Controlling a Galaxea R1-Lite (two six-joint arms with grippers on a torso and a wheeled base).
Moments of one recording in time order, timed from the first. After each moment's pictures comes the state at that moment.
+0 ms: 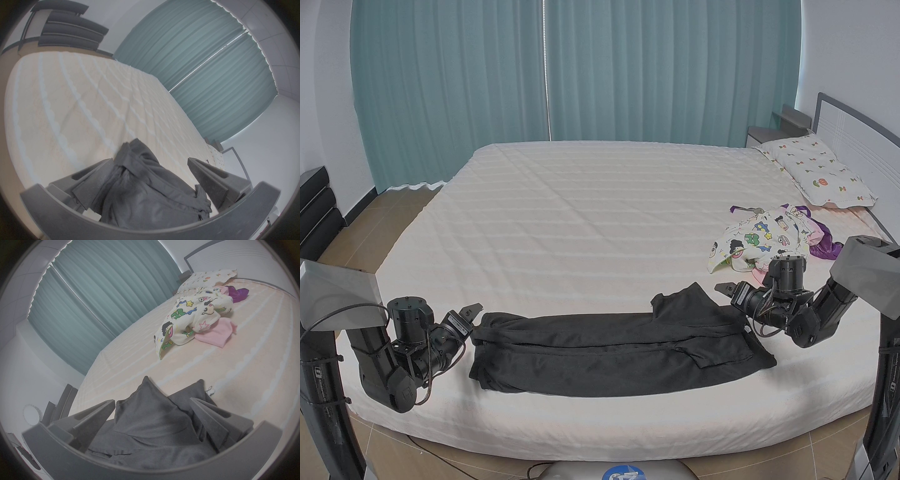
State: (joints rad) left arm -0.10 2.20 -0.39 -1.40 -0.02 -0.91; right arm 0.15 2.30 -0.96 -0.86 0.08 0.62
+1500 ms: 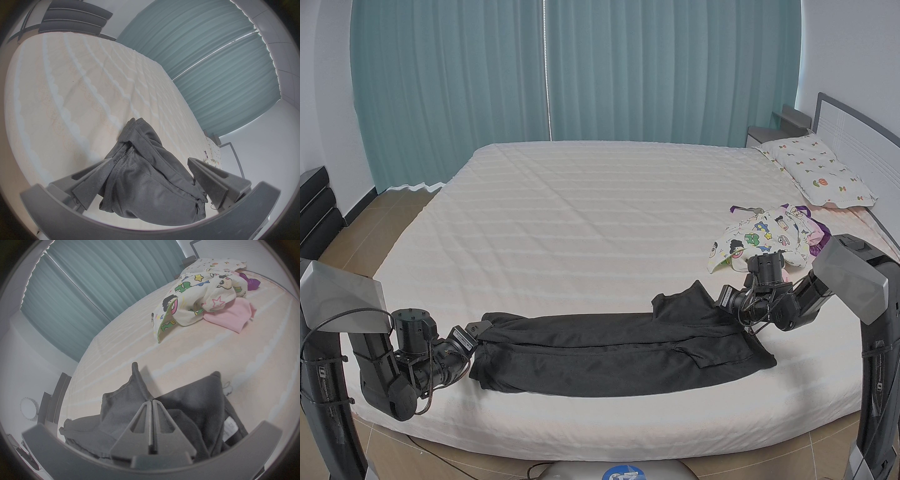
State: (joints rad) left arm -0.11 2.23 -0.35 -1.40 -0.11 -0.96; right arm 0.15 2.42 -1.18 -0.60 0.12 0.57
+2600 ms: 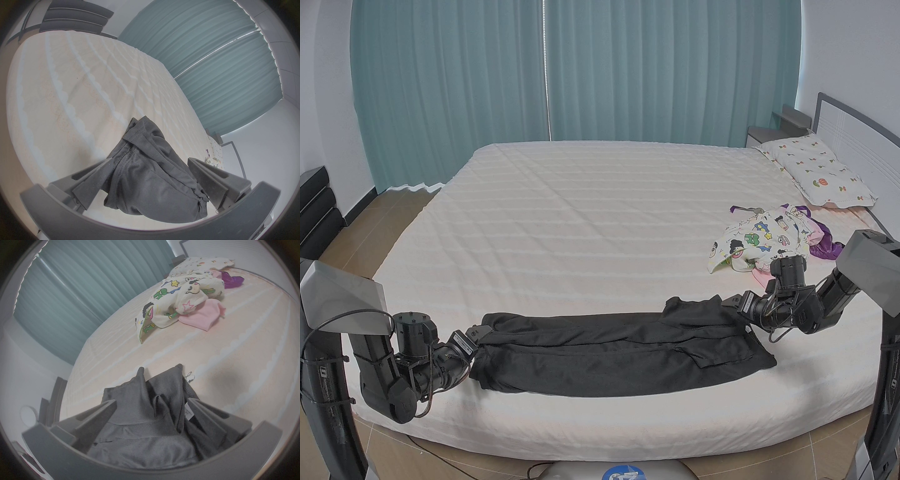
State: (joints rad) left arm -0.11 2.23 -0.32 -1.41 -0.11 -0.95; right arm 0.09 2.29 -1.00 -0.60 0.12 0.63
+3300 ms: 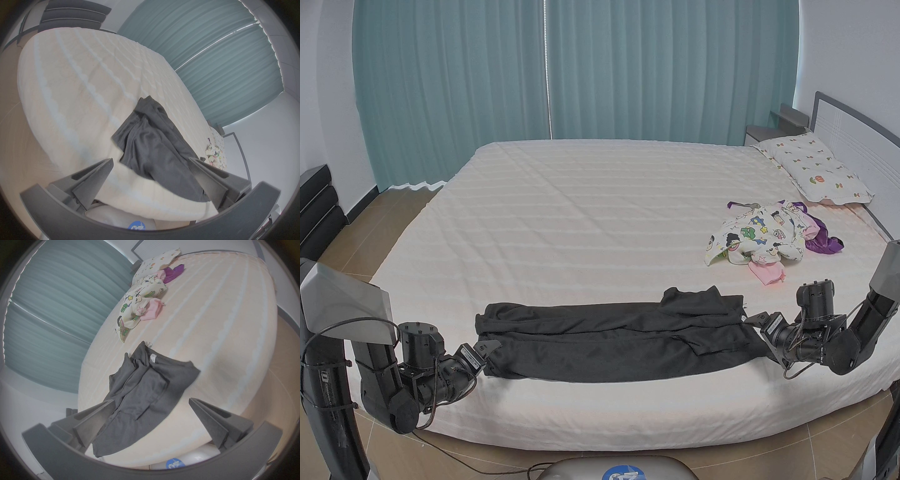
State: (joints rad) left arm -0.18 2.23 -0.26 -1.41 -0.09 -0.95; right arm 0.15 2.03 -0.49 -0.86 0.01 1.00
